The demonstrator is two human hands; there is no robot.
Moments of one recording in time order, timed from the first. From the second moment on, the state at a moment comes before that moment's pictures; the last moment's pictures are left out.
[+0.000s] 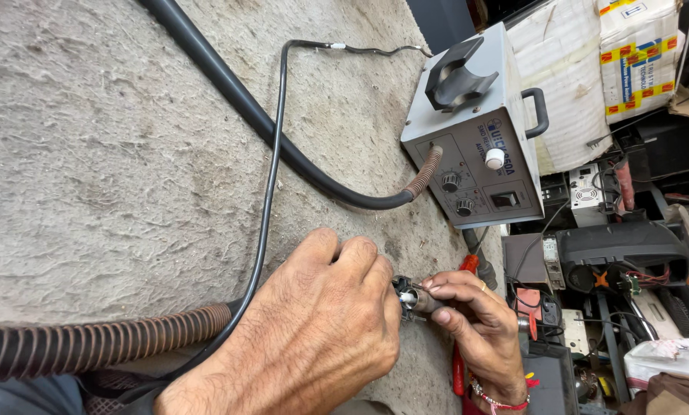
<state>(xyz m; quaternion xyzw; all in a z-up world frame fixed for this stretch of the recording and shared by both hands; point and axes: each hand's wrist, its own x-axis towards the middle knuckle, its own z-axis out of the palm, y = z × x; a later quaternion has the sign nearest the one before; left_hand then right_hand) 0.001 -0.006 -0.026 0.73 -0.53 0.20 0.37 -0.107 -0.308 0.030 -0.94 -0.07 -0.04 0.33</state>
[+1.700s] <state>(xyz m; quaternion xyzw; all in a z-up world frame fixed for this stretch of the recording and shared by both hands) -0.002 -0.021 -0.041 0.71 -0.50 0.24 0.44 -0.106 -0.290 0.031 -0.96 -0.13 -0.10 0.21</state>
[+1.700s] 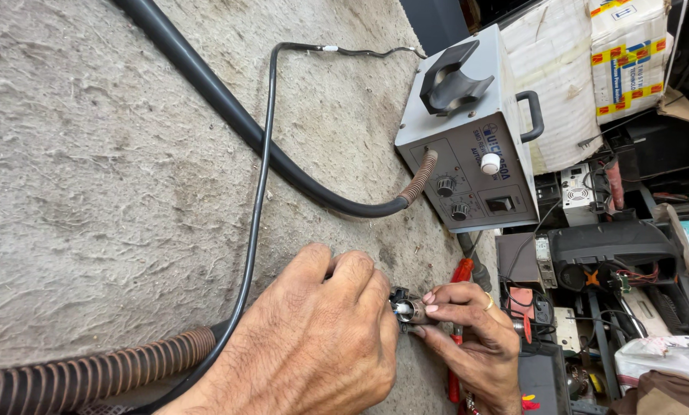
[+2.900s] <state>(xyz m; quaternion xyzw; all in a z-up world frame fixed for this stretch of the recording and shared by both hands) -0.001 -0.020 -0.039 0.71 -0.50 0.23 0.44 -0.109 -0.302 0.031 -0.96 -0.10 -0.08 0.27</state>
